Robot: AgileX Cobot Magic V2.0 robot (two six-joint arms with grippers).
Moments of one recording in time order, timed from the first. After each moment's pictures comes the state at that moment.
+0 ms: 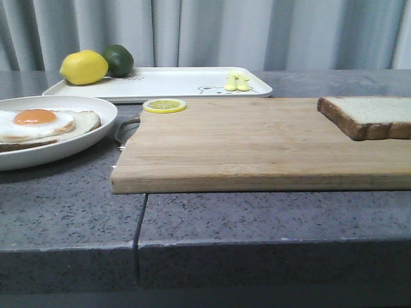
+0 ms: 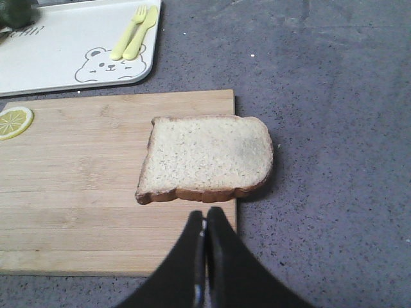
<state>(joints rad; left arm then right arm) 0.01 0.85 -0.98 -0.23 0.98 0.00 0.11 0.53 -0.75 0.09 0.76 0.10</state>
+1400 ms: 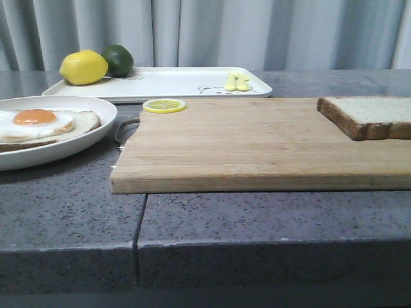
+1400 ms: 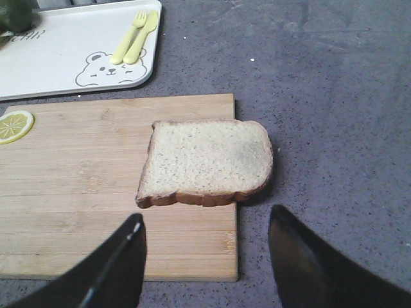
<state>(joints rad) 0.01 0.63 -0.97 -0.26 0.93 0.01 0.11 0.53 -0.75 0.09 0.75 0.10</state>
